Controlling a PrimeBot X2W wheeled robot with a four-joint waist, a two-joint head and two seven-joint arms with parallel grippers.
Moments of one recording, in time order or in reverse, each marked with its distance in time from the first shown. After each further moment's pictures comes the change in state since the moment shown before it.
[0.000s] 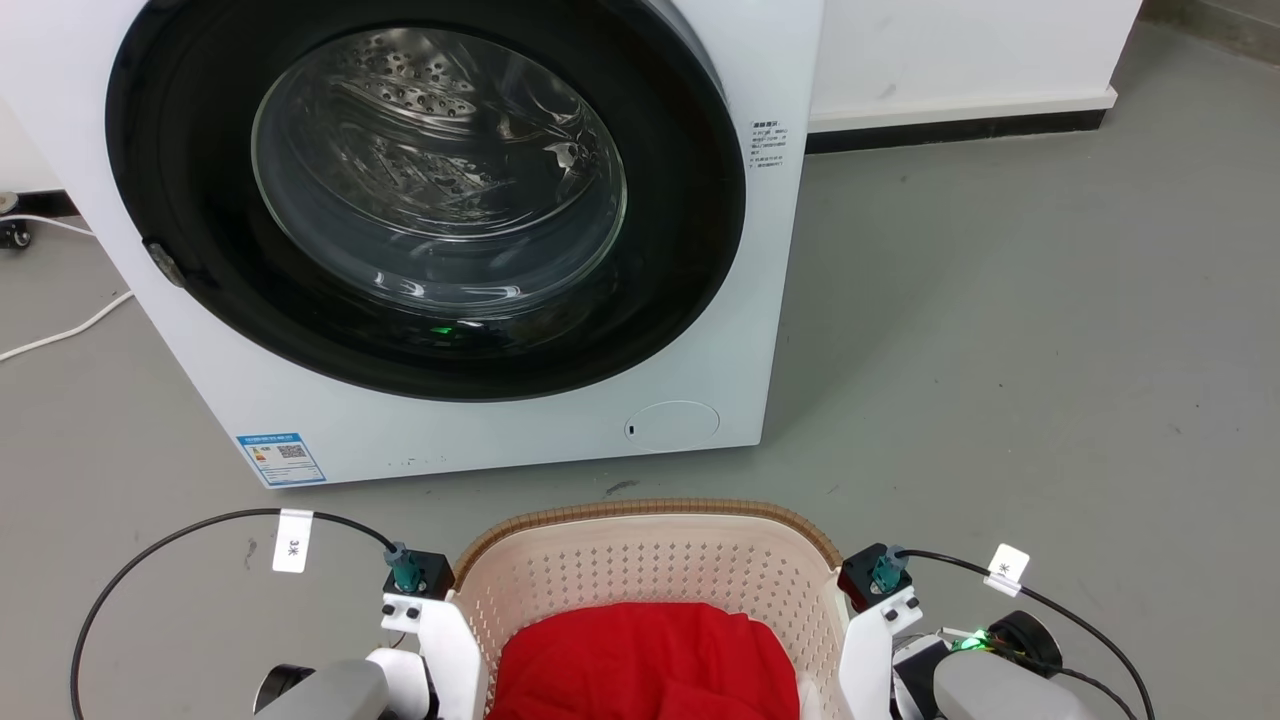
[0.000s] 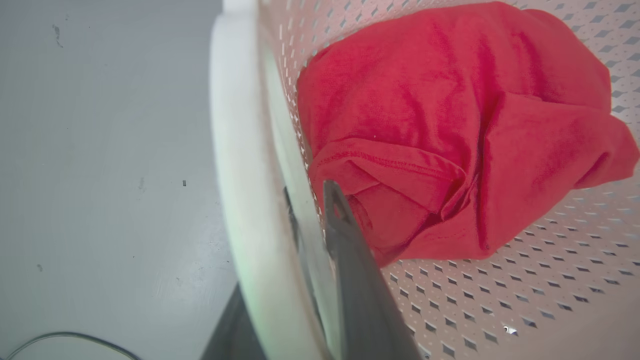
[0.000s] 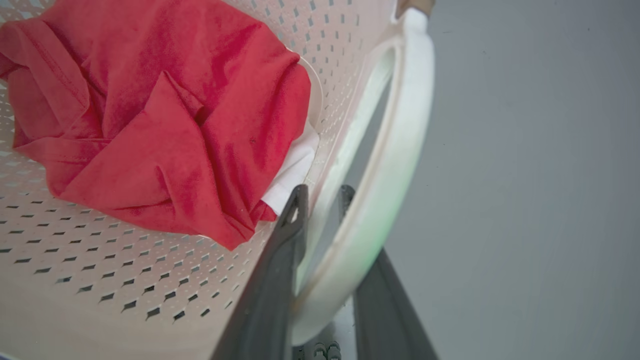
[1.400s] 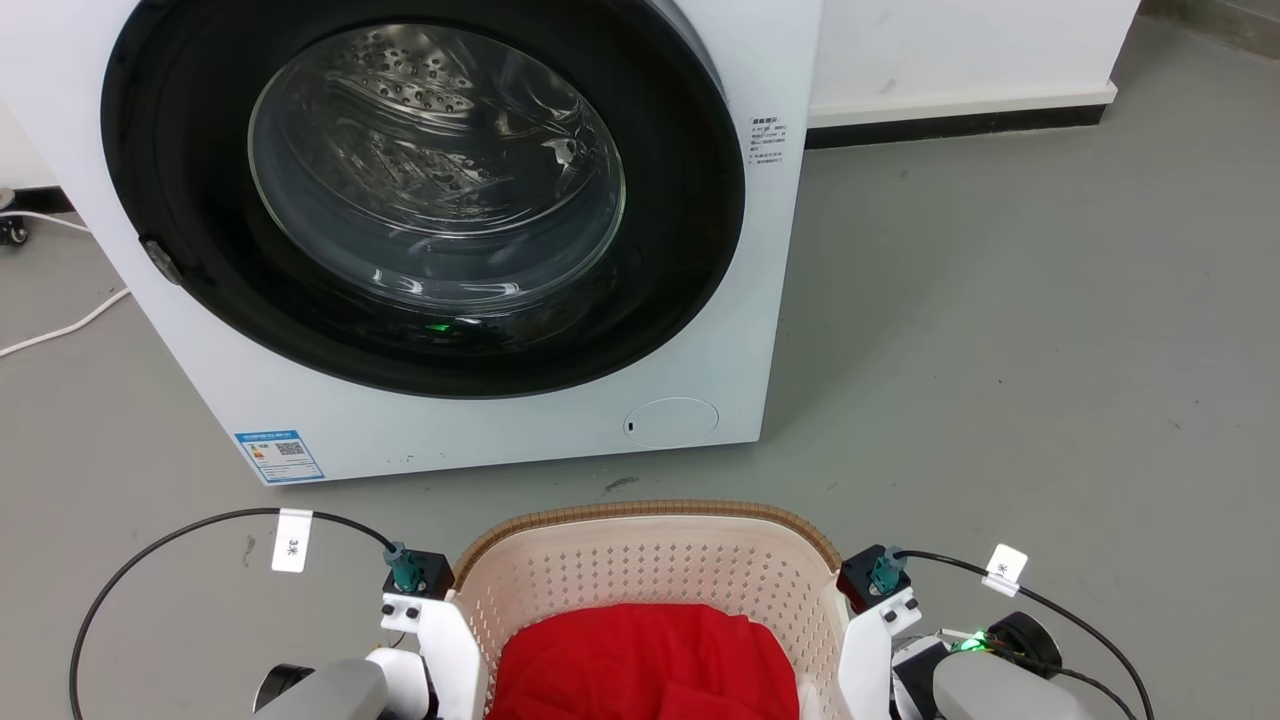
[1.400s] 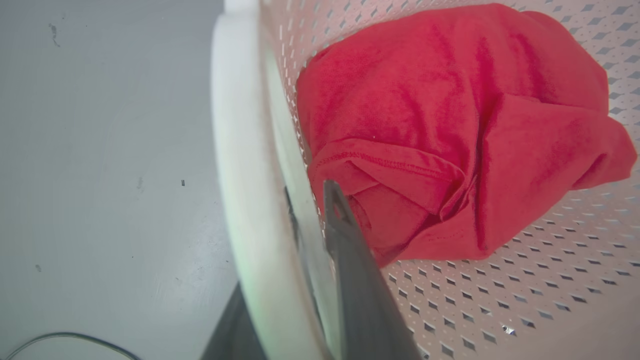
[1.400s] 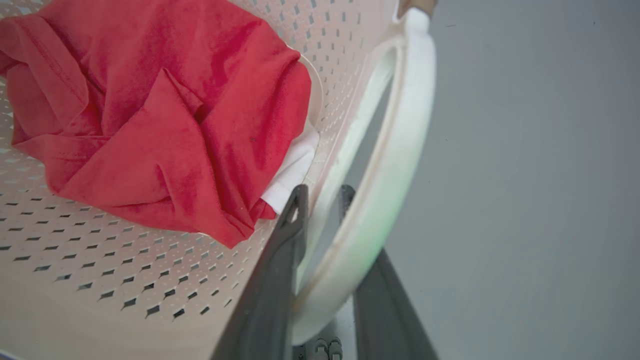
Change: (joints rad) left arm -0.005 0.004 -0.028 -0.003 -0.027 0.000 -0.006; right arm 0.001 -0.001 0.004 -0.002 0.004 0.000 0.010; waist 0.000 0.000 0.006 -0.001
